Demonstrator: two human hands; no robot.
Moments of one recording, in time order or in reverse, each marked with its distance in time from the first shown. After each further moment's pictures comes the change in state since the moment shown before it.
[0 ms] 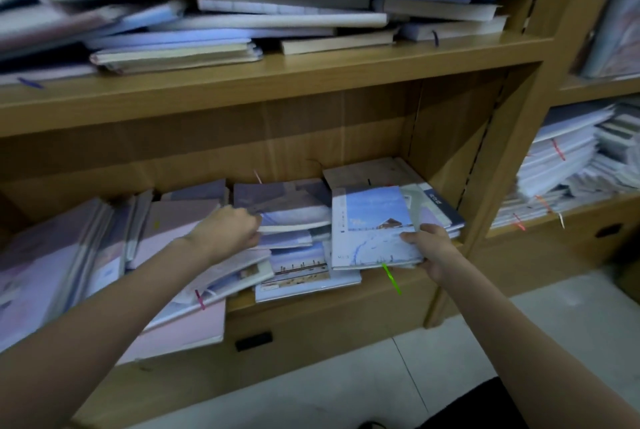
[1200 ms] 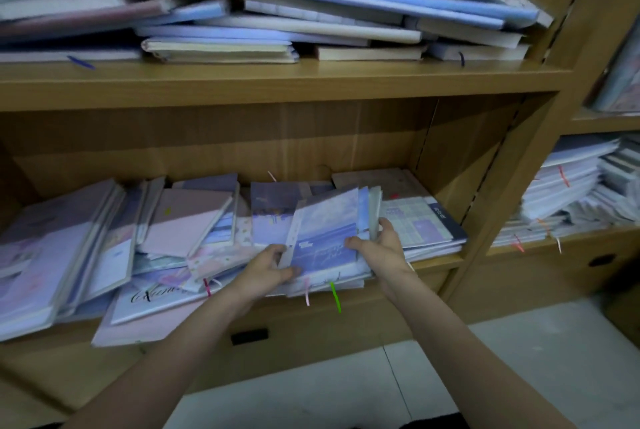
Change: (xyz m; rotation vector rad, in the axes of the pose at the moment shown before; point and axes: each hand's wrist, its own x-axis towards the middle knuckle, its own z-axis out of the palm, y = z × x) left_hand -0.031 0.071 0.038 -1.766 0.003 -0.384; right_hand -0.038 0.007 0.074 -0.173 -0.147 -0.265
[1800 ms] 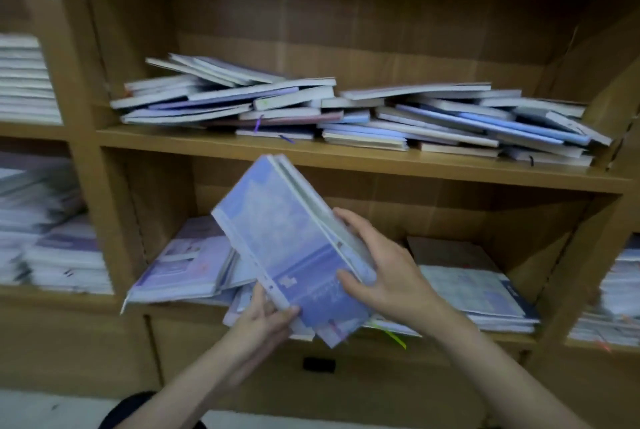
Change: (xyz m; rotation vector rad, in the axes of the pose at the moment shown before) left_hand -0.190 -0.007 -0.069 -0.873 0.168 0.243; right_hand -0.190 -0.119 0.052 -0.561 -0.478 -1.120
